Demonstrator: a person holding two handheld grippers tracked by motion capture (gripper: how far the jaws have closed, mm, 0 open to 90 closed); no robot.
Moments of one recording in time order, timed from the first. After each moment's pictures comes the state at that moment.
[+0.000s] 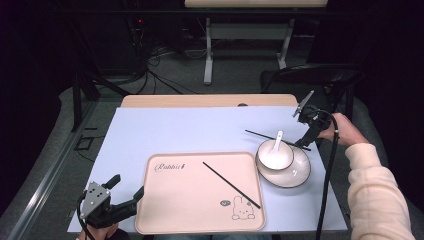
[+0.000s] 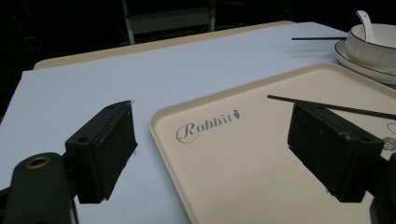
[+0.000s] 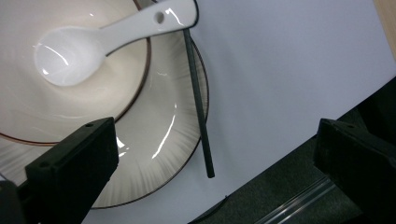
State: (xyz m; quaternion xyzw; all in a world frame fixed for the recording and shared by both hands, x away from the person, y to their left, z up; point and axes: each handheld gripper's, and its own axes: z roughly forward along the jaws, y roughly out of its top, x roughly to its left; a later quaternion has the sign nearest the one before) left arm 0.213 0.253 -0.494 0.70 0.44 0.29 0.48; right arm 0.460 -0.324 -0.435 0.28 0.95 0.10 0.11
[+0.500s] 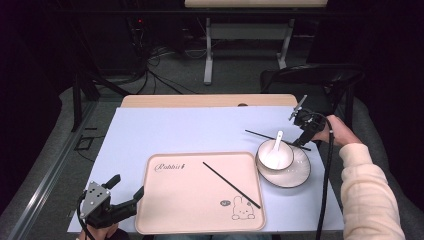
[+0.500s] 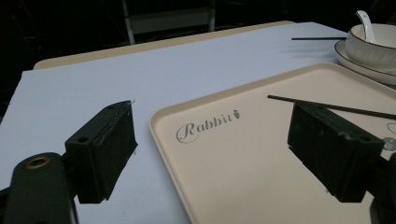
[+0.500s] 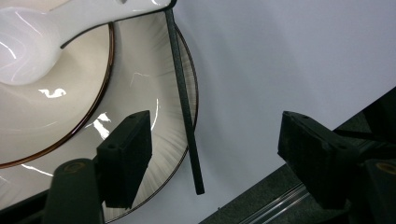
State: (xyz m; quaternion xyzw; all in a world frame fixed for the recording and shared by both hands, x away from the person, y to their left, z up) left arm 0.213 0.254 -0.494 0.70 0.44 0.29 0.48; right arm 0.474 -0.322 -0.462 0.28 0.95 0.08 0.11
